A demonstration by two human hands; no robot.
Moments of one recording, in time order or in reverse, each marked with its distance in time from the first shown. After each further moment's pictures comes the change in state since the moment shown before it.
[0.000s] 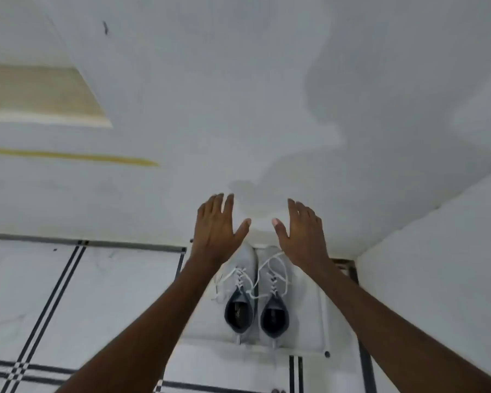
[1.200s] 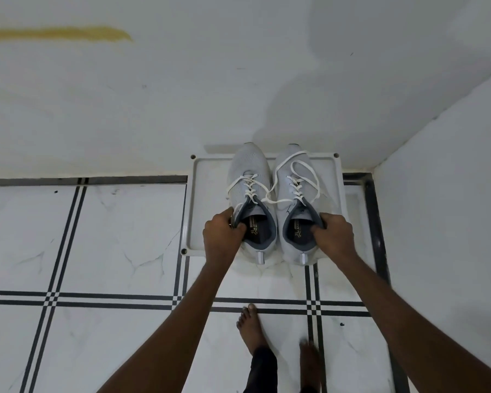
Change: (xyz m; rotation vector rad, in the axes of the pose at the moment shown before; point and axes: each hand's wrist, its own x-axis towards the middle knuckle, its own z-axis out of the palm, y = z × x) left_hand -0.196 -0.043 0.134 -0.416 -0.252 -0.449; right_hand -0.183 0.072 0.145 0.347 -0.195 0.541
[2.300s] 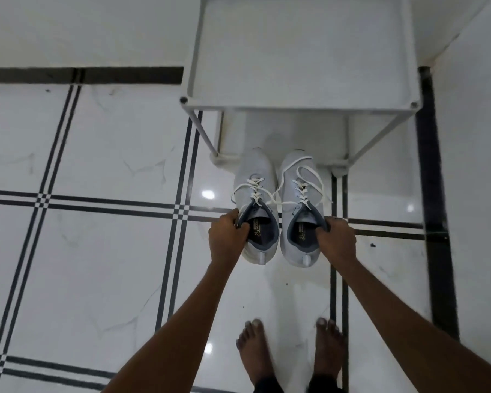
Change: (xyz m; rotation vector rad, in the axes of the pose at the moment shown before) left_hand -0.205 -0.281 0.179 0.014 -0.020 -0.122; right_hand -0.172 0.248 0.233 0.043 -0.080 0.111
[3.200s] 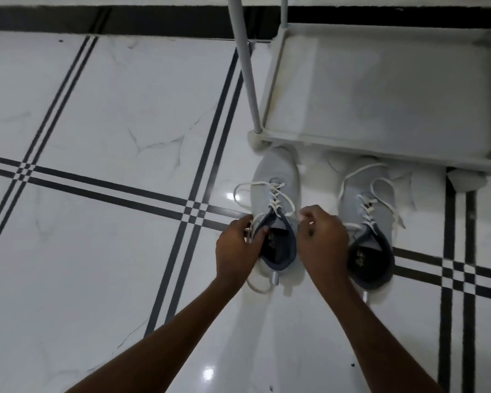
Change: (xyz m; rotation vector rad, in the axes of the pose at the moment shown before) left_hand 0.131 -0.195 0.120 -0.120 0.171 0.036; right_hand 0.106 -0.005 0.264 -0.013 0.182 -0.491
